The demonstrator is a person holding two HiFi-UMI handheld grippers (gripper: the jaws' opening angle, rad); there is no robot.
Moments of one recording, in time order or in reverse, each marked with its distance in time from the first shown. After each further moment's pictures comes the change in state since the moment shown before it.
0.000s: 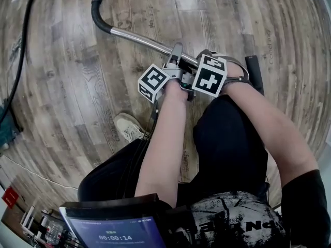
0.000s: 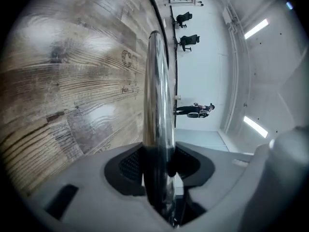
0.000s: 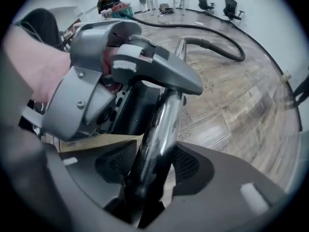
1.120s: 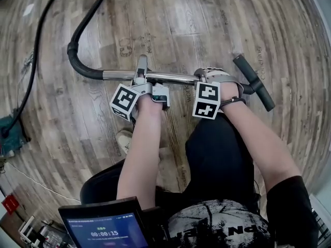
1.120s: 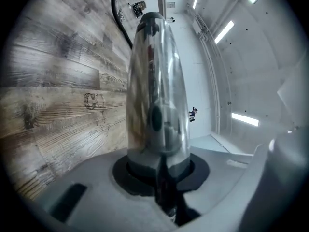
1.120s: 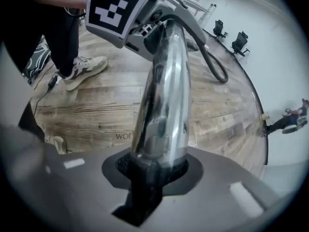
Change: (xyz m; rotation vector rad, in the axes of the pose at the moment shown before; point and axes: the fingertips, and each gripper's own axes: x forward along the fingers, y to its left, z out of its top) left arm -0.029 -0.111 0.080 0.210 -0.209 -0.104; right arm -0.042 -0.032 -0.018 -0.231 -0.028 -0.292
